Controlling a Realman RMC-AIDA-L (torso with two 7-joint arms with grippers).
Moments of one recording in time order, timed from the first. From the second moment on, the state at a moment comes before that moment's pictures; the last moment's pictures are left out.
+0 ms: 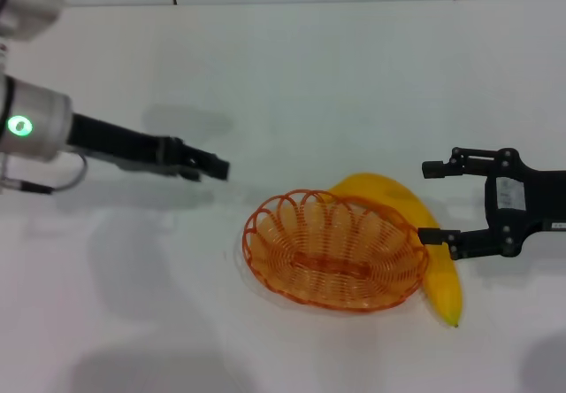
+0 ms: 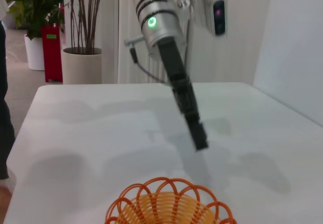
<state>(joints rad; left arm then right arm) -0.78 -2.03 0.78 0.71 2.36 1.53 -2.35 0.54 1.99 -0.31 -0.54 -2.39 -1.79 0.85</state>
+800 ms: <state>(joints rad) -0.64 -2.04 0.80 0.88 2.33 1.57 -1.62 0.54 1.99 -0.24 -0.54 -2.37 -1.79 0.85</state>
